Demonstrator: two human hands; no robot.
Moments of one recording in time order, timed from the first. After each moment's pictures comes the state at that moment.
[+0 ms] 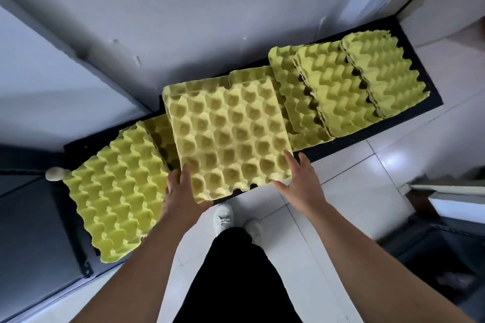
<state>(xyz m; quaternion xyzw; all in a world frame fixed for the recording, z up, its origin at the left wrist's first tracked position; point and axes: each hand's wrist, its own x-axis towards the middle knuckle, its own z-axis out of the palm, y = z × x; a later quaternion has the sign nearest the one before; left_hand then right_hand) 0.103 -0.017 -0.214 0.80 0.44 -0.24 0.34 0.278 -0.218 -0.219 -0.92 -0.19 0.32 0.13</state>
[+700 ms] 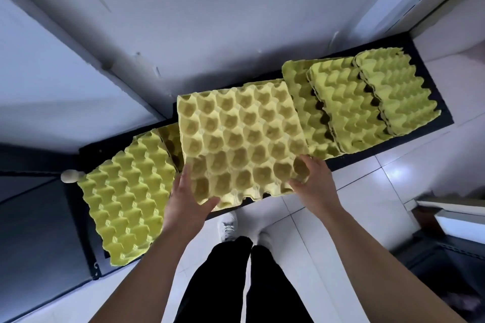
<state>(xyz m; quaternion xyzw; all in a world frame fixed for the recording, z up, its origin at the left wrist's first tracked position) 0.107 -0.001 -0.180 0.77 0.49 -0.12 0.39 0.300 -0.195 -0.197 -0.92 -0.13 0.29 0.22</state>
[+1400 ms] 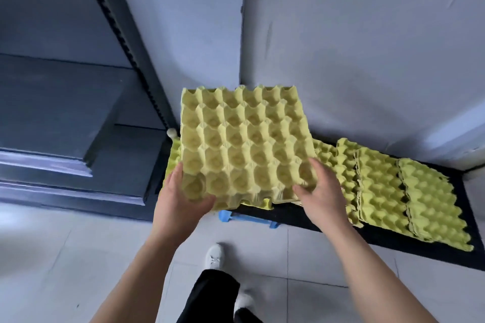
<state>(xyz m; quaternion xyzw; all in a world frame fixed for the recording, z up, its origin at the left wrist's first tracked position) -0.041 -0.116 -0.014 0.64 0.63 0.22 0.38 0.217 -0.193 -0.019 -0.84 -0.42 0.22 0.28</state>
